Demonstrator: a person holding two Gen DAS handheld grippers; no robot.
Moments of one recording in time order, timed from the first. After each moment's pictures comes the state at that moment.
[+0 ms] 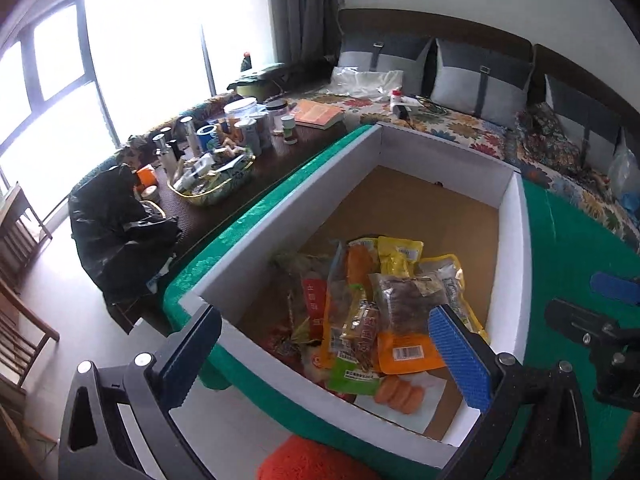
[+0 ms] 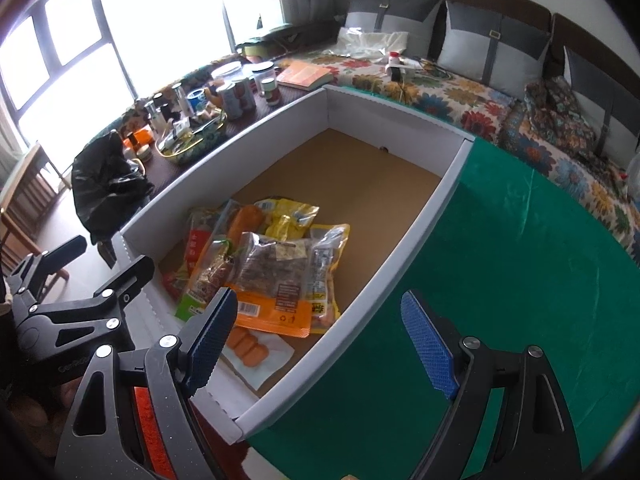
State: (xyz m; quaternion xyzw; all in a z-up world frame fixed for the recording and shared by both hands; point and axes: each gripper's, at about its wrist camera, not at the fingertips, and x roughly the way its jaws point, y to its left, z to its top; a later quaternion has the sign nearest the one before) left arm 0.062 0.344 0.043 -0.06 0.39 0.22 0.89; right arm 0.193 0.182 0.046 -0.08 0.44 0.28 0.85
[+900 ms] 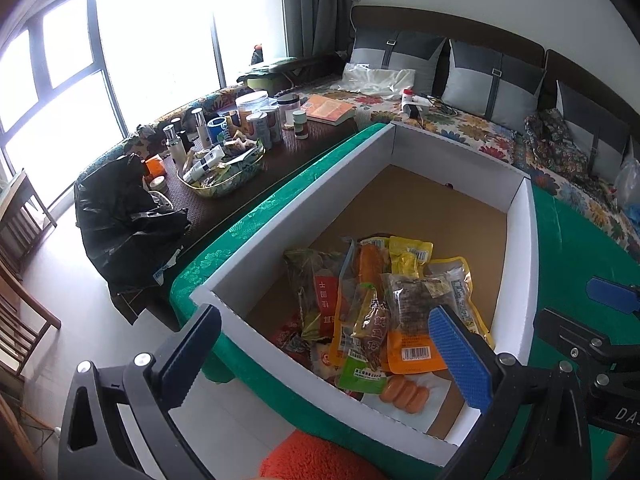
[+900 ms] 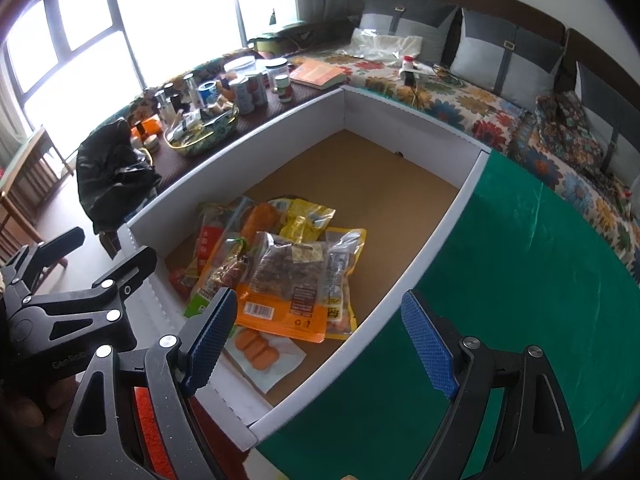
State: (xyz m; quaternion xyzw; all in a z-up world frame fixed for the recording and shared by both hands) left arm 0.059 0.353 0.045 -0.08 0.39 0.23 0.89; right arm 0.186 0.200 0.048 -0.10 0.44 0.29 0.84
